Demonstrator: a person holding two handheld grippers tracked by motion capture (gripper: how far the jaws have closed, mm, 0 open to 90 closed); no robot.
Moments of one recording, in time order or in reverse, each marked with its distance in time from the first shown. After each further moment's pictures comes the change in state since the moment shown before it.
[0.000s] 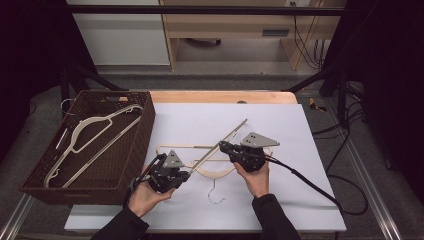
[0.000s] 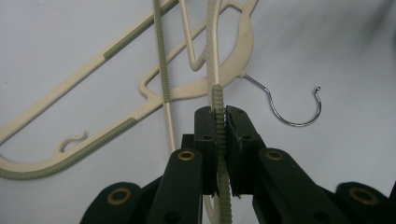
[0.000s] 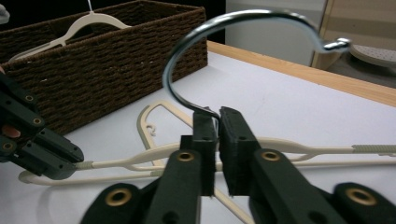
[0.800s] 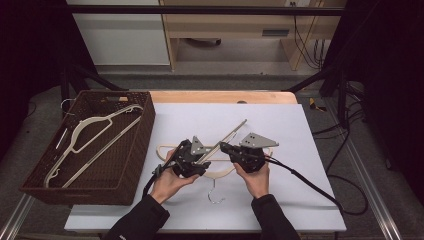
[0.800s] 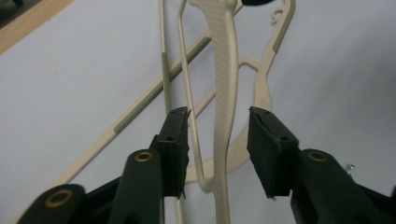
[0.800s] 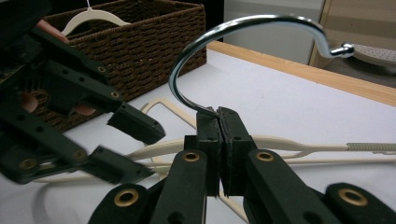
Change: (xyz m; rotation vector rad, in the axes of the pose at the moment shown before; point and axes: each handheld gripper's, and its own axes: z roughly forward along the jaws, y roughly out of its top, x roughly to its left) left arm -0.008 0.059 0.039 -0.041 0.113 0.068; right arm 0.003 0.001 0.000 0.011 -0.011 -0.006
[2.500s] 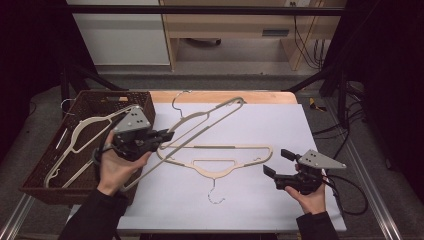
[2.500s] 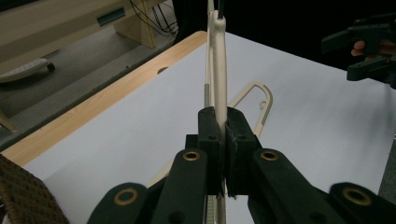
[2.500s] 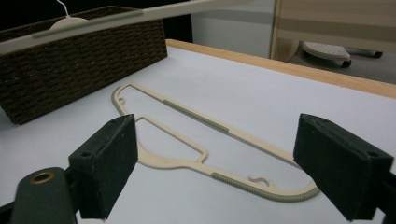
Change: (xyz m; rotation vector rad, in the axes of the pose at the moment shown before) left arm 0.060 0.009 -0.163 -0.299 -0.034 -0.044; right arm -0.039 -0.029 -0.130 -0.030 -0.107 0.046
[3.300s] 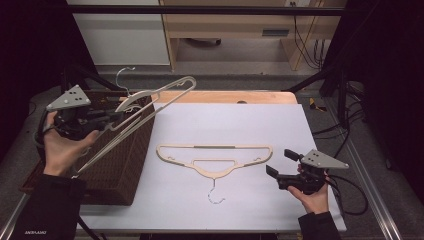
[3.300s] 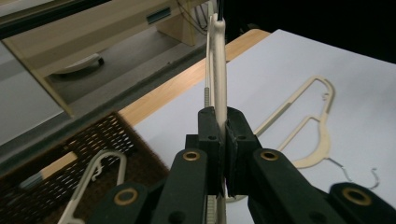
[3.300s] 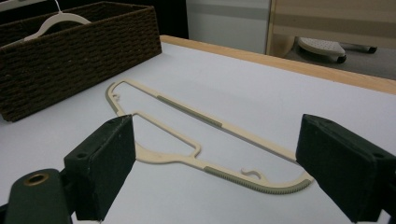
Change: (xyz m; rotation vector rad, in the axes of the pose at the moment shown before) left arm 0.100 -0.027 -0.068 0.010 0.147 -0.031; right arm -0.005 -0.001 -0.003 0.015 -0.015 0.003
